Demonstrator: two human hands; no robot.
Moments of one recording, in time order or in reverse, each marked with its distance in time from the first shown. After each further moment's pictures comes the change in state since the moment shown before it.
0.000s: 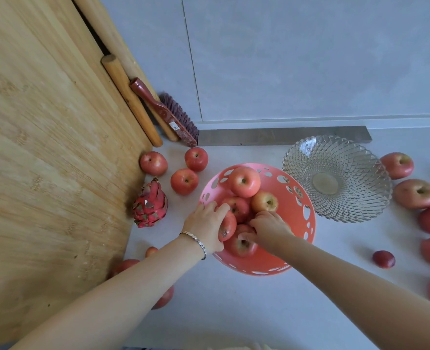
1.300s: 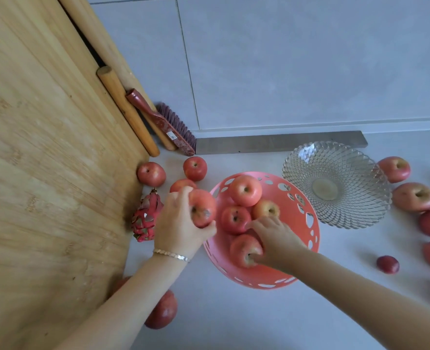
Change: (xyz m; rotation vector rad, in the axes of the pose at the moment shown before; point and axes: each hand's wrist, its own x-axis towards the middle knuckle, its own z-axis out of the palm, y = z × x) left_hand -0.014 -0.029 -0.033 -0.417 0.567 -0.201; right_hand -0.027 -0.008 -0.015 0.043 0.133 -0.123
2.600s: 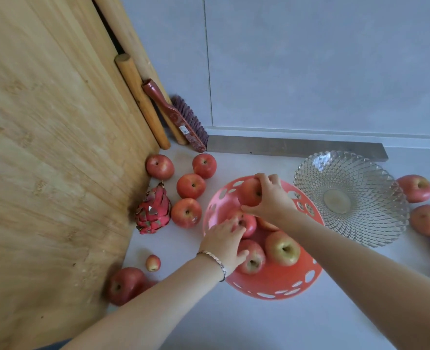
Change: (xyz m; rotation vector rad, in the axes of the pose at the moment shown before) left_hand -0.014 0.019 0.069 0.270 -0.596 0.222; right_hand 0.080 0.003 -0.042 0.278 0.183 0.179
